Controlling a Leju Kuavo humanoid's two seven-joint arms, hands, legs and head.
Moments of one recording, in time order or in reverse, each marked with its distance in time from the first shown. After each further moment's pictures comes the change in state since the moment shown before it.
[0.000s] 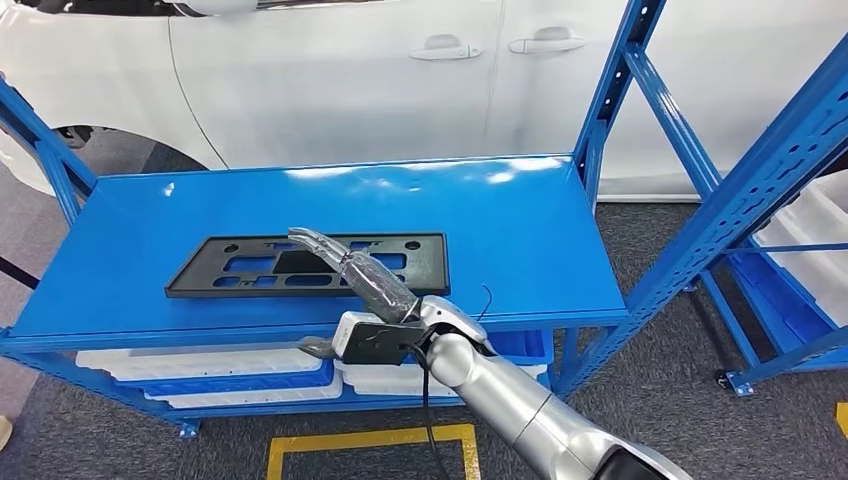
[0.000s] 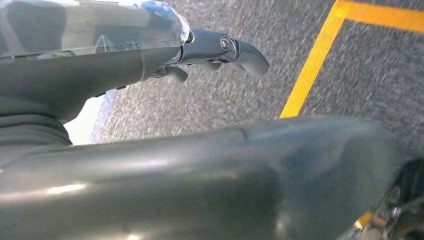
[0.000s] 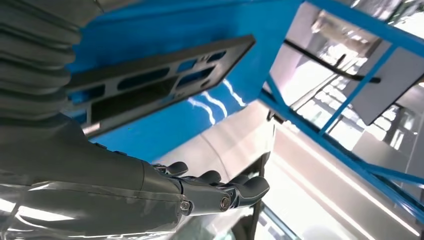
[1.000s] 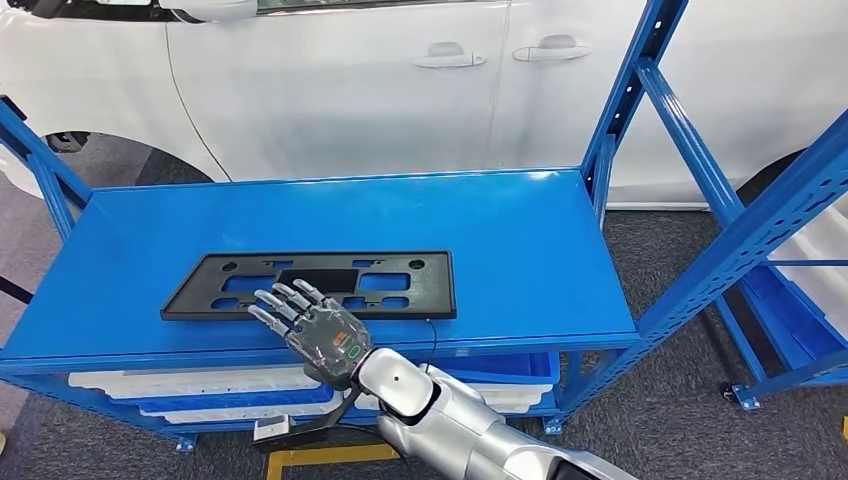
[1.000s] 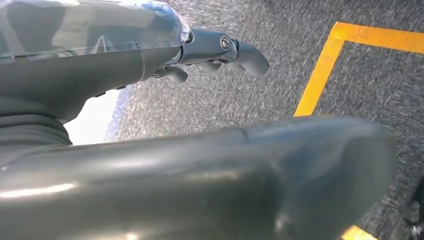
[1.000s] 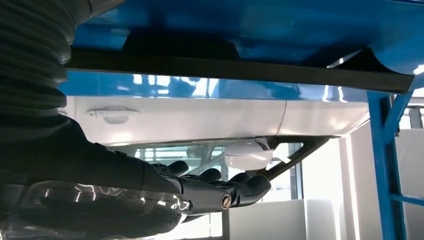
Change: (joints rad) left arm -0.004 -0.002 -0.061 0.001 0.000 0.048 0.045; right arm -0.014 0.173 0.202 0.377 0.844 -0.449 0.361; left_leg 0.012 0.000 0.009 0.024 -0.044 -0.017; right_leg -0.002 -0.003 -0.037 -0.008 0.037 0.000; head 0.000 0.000
